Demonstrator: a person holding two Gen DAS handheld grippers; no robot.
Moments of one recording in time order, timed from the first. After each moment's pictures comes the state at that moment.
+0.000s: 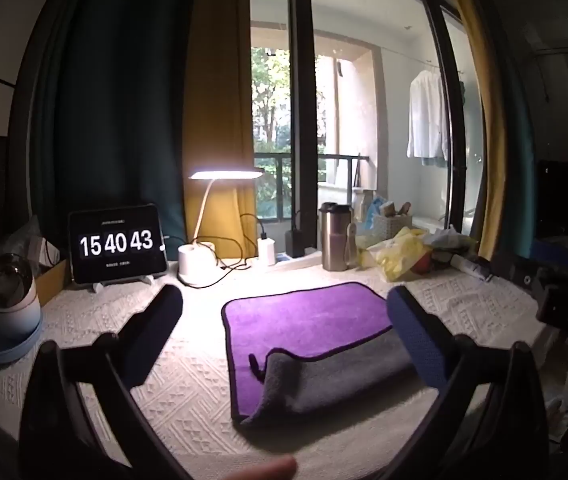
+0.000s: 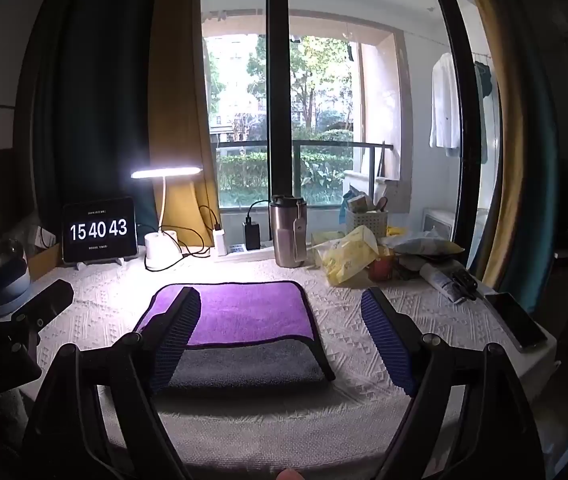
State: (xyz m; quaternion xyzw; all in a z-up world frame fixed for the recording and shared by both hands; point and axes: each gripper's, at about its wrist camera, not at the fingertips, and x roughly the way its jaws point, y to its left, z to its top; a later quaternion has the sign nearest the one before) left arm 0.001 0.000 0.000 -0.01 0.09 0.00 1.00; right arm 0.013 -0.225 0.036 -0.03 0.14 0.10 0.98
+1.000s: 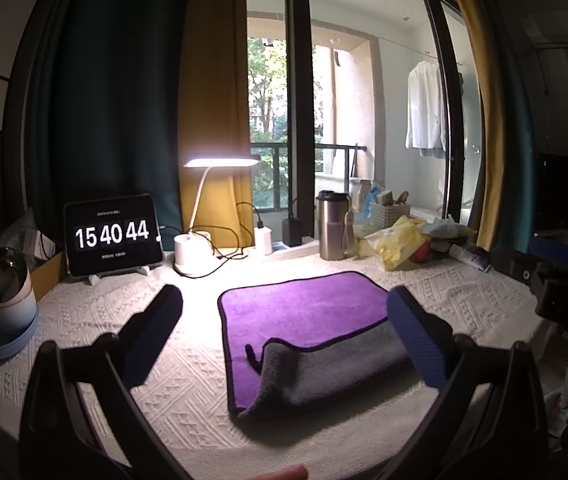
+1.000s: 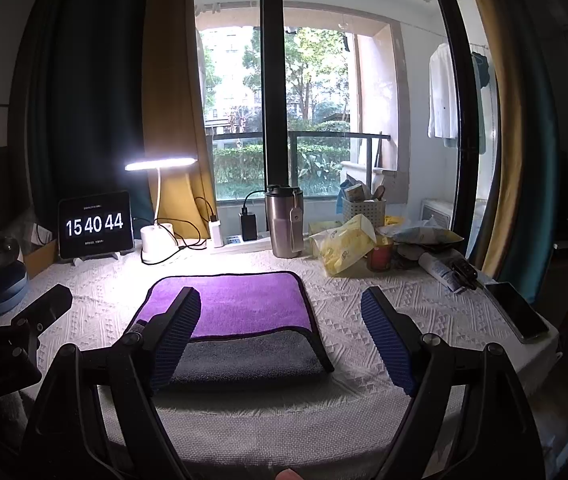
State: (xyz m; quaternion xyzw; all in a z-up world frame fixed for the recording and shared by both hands) left arm 0.007 -0.003 -0.007 0.00 0.11 0.00 0.99; right arm 0.017 -0.228 0.030 -0.02 0.16 0.09 0.98
